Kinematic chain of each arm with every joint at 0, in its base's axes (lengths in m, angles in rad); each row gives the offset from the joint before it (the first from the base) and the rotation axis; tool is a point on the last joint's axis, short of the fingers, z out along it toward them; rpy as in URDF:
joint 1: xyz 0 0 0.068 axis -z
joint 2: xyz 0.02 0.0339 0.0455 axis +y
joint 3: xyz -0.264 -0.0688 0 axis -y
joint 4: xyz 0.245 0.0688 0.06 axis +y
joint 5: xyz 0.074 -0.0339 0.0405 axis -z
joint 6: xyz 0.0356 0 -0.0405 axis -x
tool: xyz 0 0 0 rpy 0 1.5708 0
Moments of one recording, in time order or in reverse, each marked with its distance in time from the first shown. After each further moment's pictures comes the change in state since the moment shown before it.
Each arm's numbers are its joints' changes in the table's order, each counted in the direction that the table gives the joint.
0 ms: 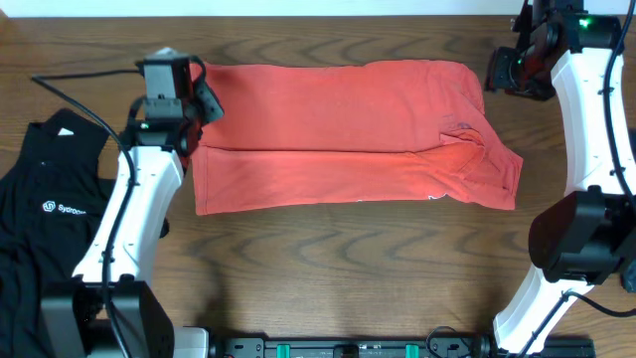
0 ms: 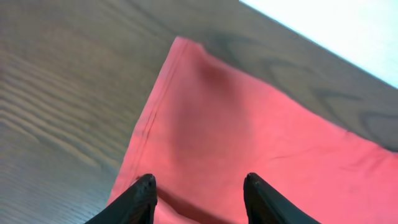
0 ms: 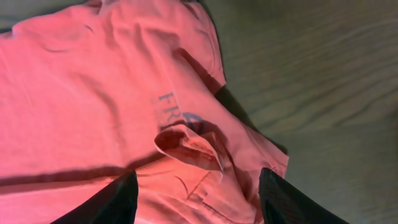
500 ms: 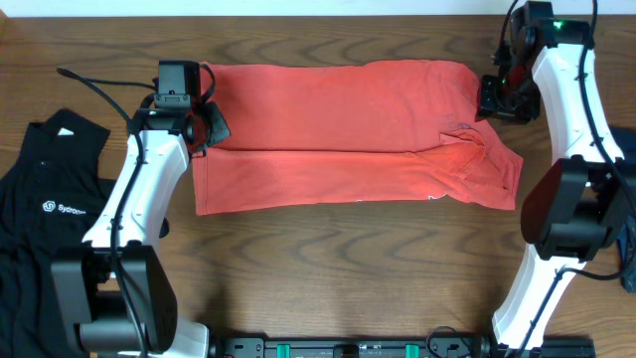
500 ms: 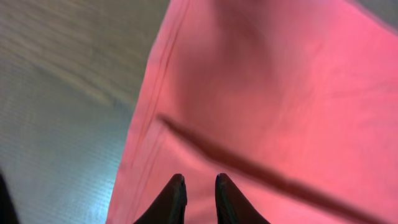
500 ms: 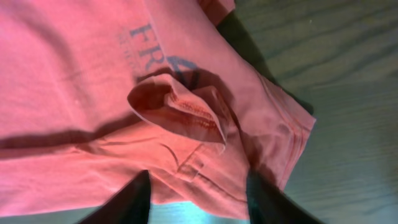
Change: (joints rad) left arm -0.002 0.104 0.029 0.234 0.037 -0.023; right arm -0.002 0.138 0.000 0.149 -0.017 0.010
